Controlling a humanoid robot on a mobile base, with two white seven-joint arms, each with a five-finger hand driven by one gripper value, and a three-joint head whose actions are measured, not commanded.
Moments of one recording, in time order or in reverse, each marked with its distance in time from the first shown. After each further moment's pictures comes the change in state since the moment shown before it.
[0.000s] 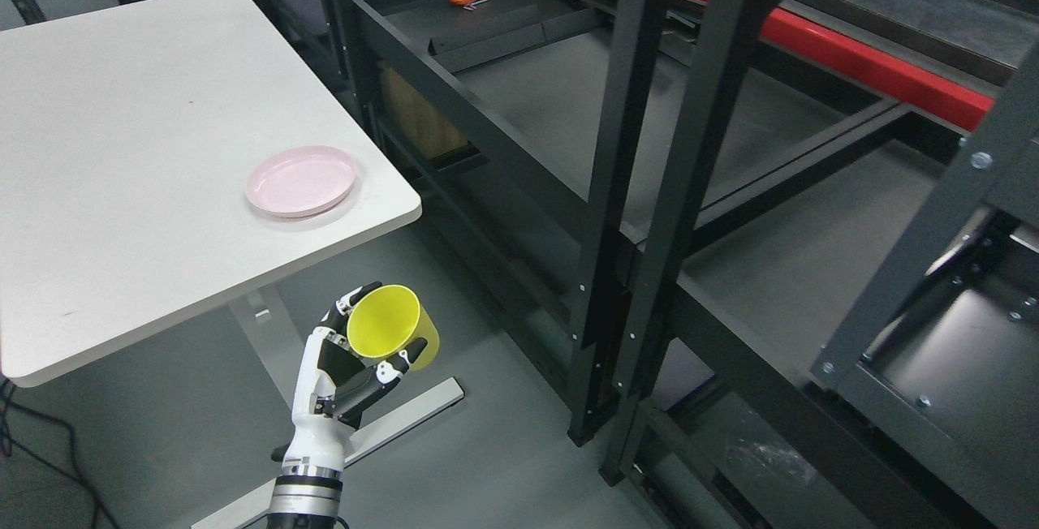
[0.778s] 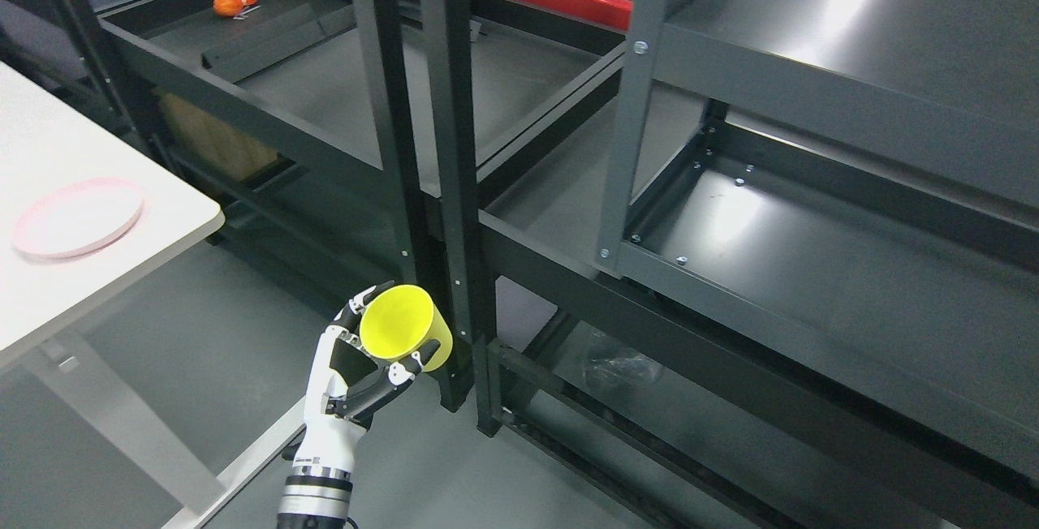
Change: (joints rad) left arm 0.000 0.000 -0.027 -0.012 0.000 0.000 -0.001; right arm 0.000 0.000 0.000 0.000 0.000 -0.002 0.000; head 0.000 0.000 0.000
